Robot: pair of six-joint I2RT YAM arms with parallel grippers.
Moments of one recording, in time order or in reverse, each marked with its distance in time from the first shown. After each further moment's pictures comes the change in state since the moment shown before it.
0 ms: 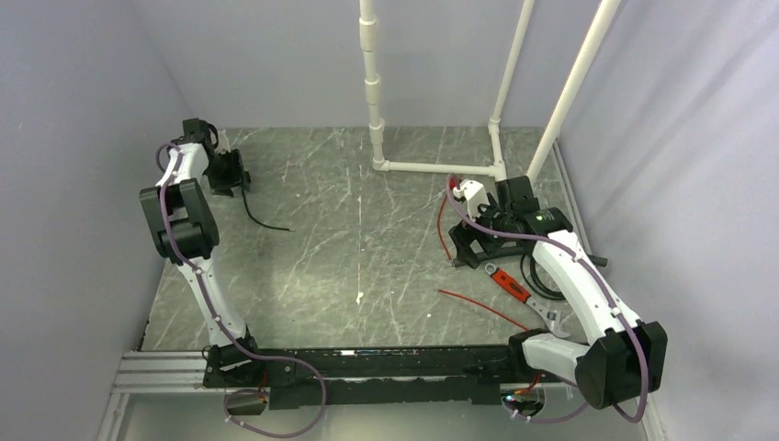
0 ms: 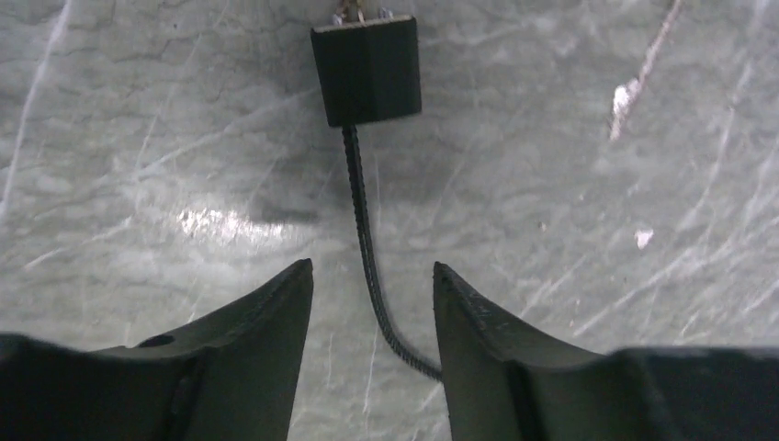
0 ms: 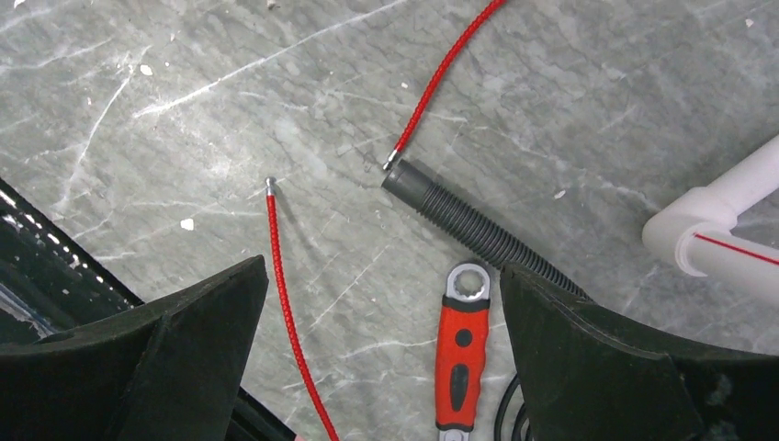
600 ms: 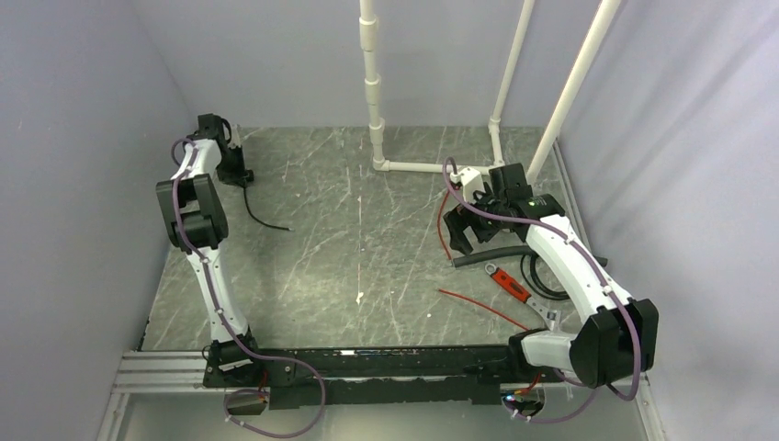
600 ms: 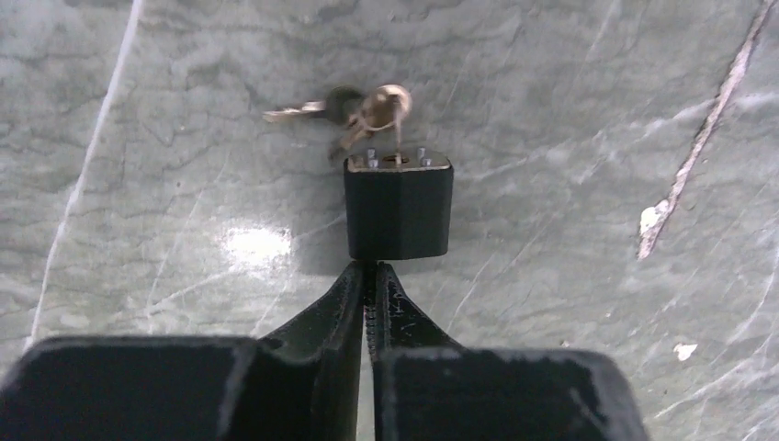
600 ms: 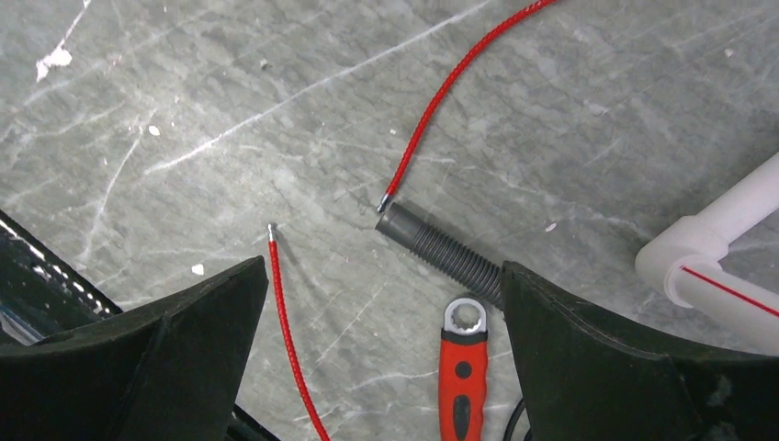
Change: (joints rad) left arm -0.045 0.188 0.172 0.046 -0.090 0.018; right arm 0.010 0.118 0.087 0.040 0.000 0.071
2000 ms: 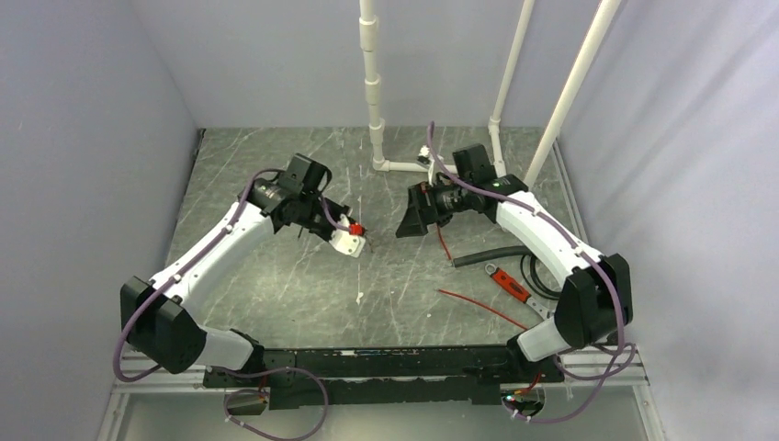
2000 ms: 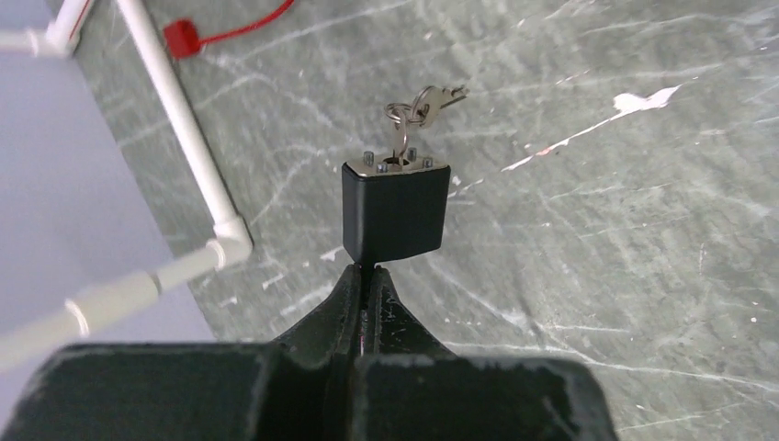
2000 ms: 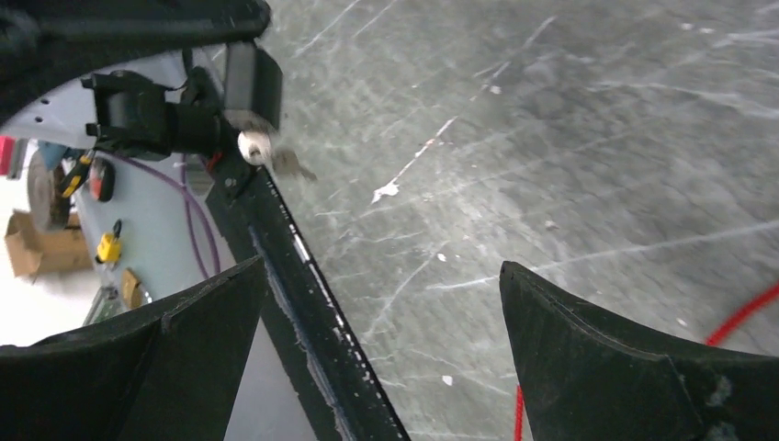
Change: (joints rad) left arm -0.732 -0.980 -0.704 -0.161 0.424 1.536; right arm 0.142 0.204 0.150 0.193 -0.418 0.468
